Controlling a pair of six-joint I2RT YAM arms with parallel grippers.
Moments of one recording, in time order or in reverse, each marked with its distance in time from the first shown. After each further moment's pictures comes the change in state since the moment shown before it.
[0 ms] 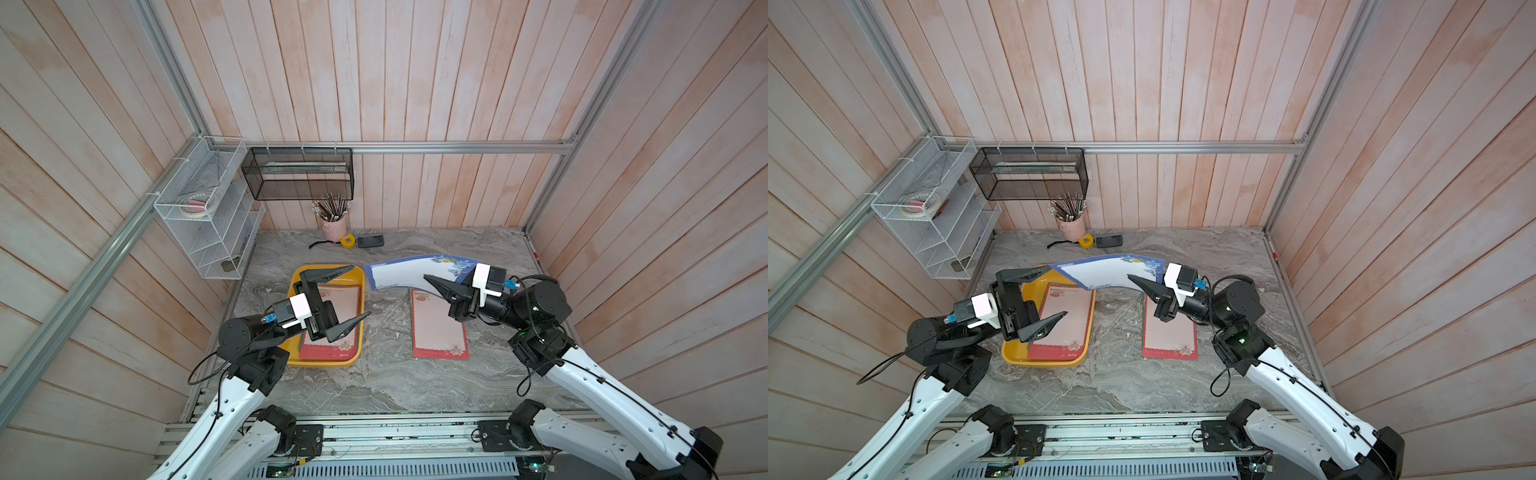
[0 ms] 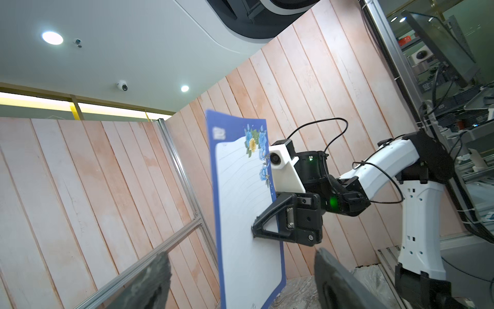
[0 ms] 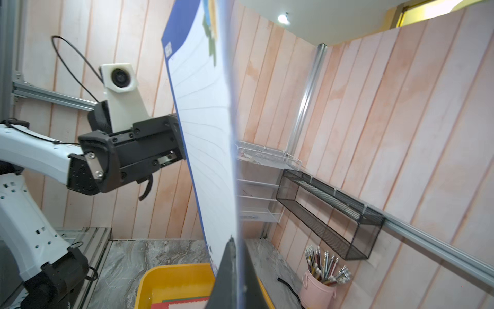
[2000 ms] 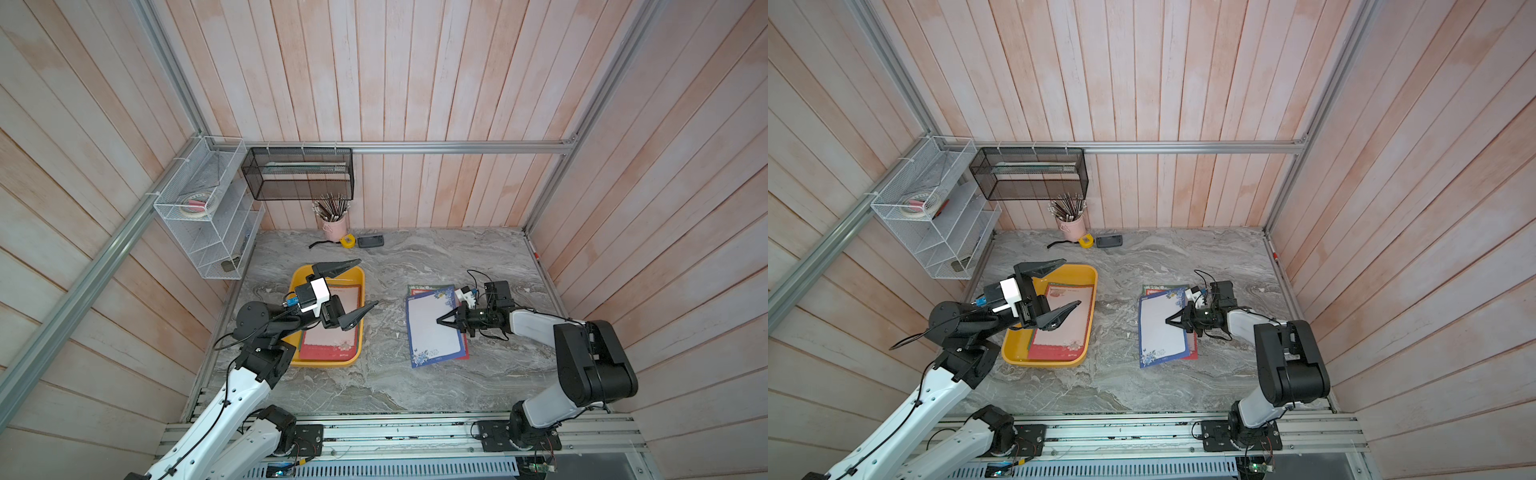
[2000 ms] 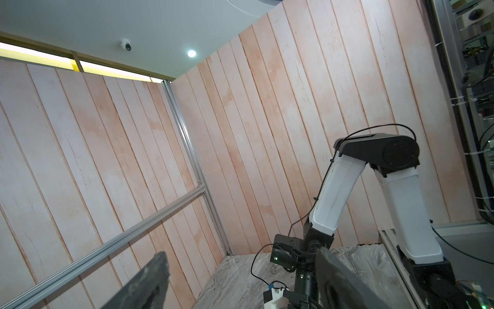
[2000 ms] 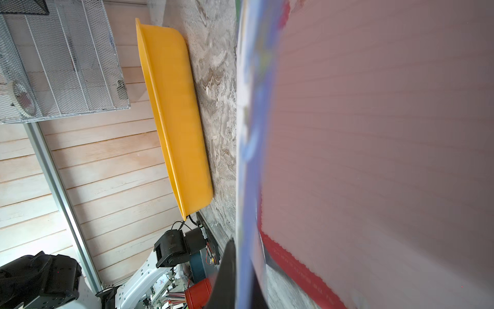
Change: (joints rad) left arm 0.000 0.064 0.000 -0.108 -0.041 0.060; right arm -0.499 0.658 -0.185 -0.529 -0.378 0.684
